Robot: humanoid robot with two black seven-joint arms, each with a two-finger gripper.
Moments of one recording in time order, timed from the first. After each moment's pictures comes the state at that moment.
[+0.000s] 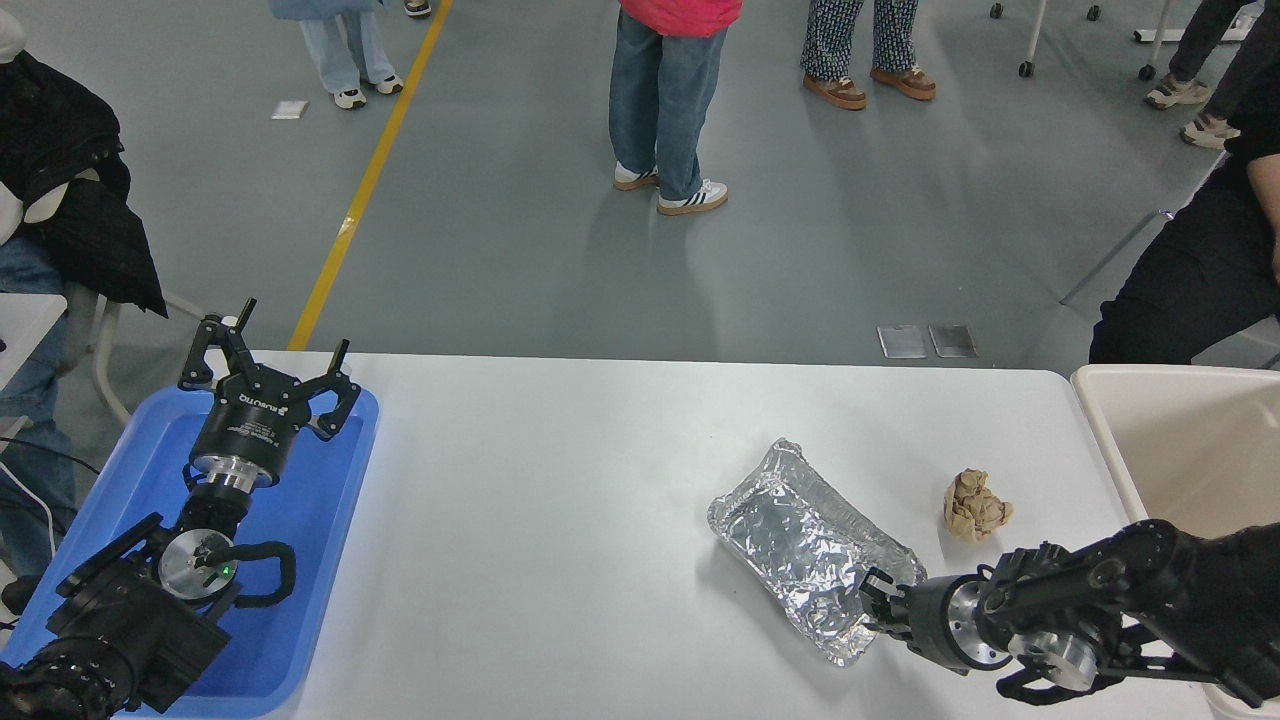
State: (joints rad) left arm -0.60 0.23 -0.89 -0.31 -0.14 -0.79 -0.36; right arm 1.21 -0.45 -0.84 1.36 -0.02 -0.21 -0.02
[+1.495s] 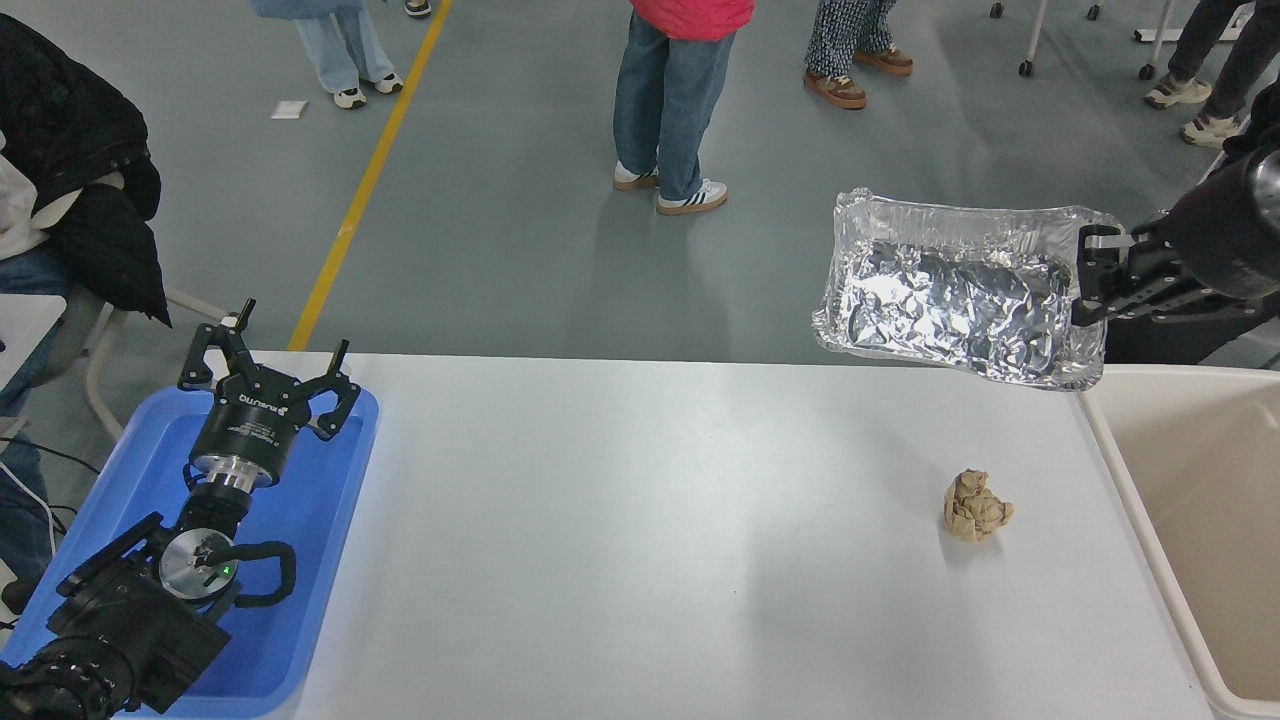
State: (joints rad) left arm -0.60 0.23 -0.89 -0.31 -0.14 -0.79 -0.37; right arm 2.32 -0.59 -1.39 1.39 -0.14 0.62 -0.03
